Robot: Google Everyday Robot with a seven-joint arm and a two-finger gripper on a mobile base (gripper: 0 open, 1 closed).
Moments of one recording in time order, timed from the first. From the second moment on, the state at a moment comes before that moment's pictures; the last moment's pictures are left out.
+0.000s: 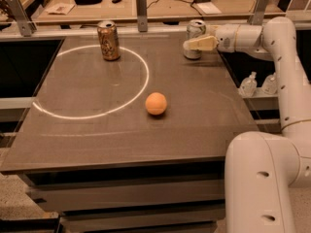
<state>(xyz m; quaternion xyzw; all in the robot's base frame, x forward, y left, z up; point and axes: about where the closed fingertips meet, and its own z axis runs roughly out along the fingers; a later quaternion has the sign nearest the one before) 0.837 -0.155 0.878 -0.37 0.67 0.33 0.56</state>
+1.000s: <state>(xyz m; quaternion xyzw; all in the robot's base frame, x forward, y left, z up) 0.807 -0.149 0.888 -0.40 0.67 0.35 0.51</state>
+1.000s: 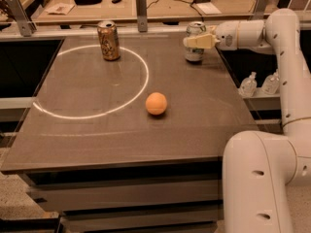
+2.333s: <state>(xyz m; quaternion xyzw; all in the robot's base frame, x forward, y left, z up) 0.747 -0.195 0.964 -0.42 0.67 0.32 0.51</state>
